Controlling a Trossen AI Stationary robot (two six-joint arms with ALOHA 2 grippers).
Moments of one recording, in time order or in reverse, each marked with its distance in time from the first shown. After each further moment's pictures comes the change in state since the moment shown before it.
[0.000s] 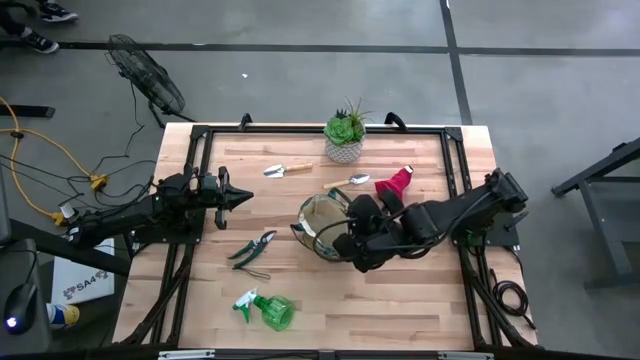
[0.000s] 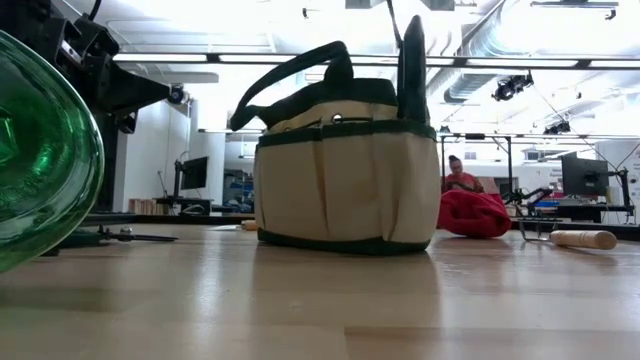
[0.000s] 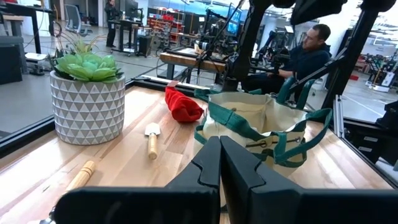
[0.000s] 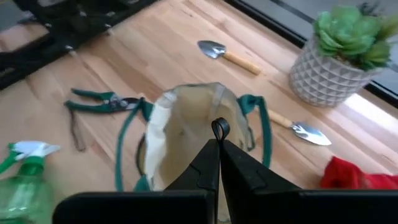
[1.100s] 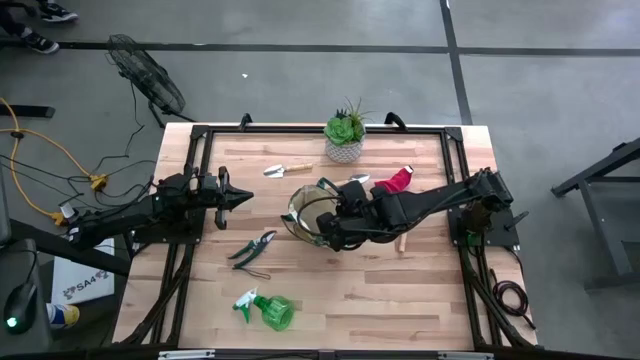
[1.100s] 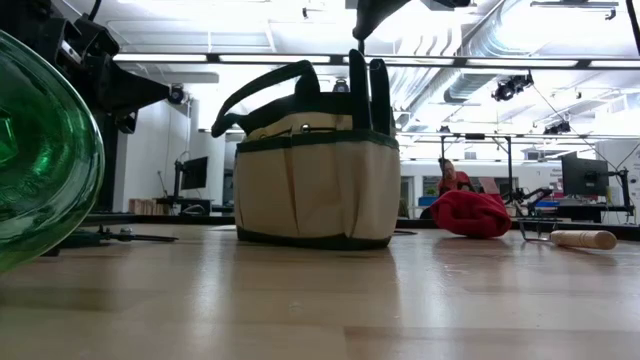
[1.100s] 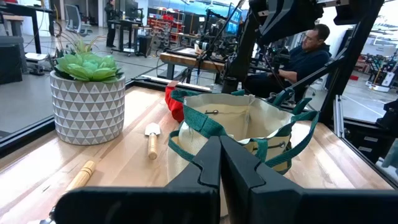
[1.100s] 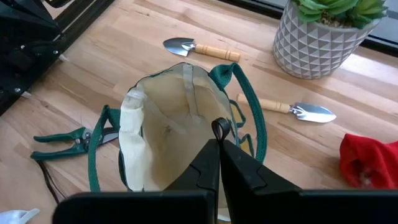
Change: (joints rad) left arm 0.000 0.000 0.000 0.000 0.000 0.000; right arm -0.138 0.082 0.000 0.036 -0.035 0.180
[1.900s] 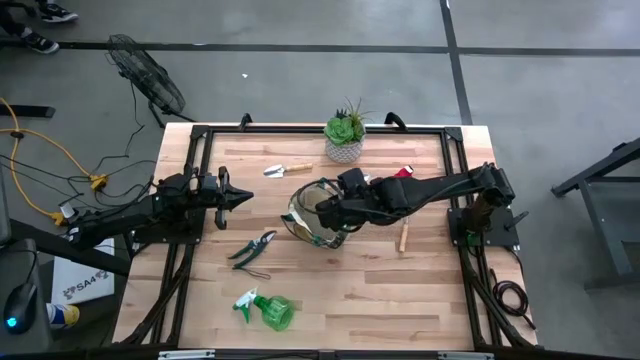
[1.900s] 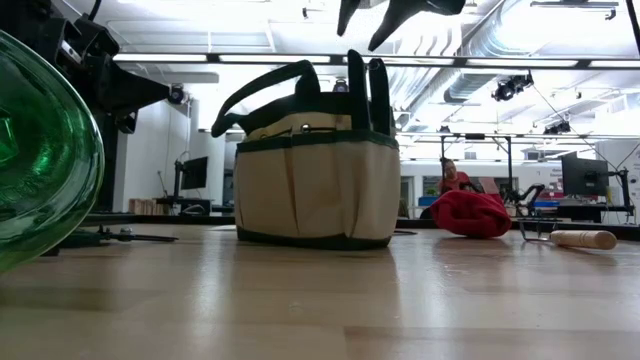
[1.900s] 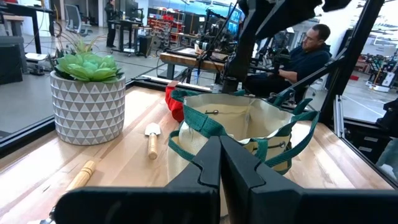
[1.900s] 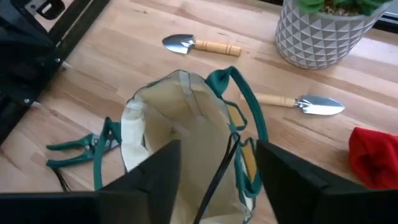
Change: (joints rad) left arm 0.000 0.000 0.000 0.000 0.000 0.000; right arm -0.079 -0.035 0.000 0.028 -0.104 -0.013
